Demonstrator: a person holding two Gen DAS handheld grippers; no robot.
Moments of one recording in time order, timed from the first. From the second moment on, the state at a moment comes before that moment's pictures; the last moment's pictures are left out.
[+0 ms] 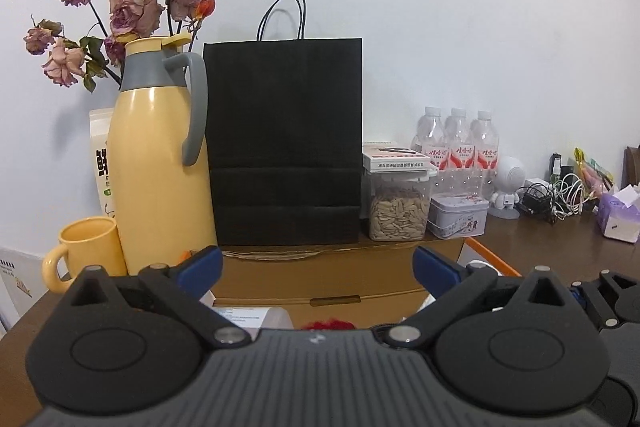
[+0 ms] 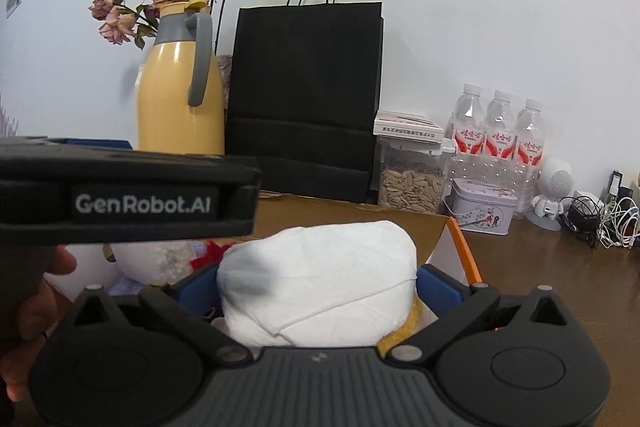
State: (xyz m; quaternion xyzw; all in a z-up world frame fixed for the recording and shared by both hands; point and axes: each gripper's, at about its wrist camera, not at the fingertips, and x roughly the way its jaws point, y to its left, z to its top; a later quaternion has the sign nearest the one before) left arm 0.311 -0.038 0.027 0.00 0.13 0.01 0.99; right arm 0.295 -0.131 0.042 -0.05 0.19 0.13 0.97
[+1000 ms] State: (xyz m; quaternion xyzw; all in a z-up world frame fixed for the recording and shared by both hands) left arm 0.228 -0.005 0.039 -0.03 0.09 -0.01 1.00; right arm 0.219 -0.147 0.060 -0.07 0.14 0.16 0.98
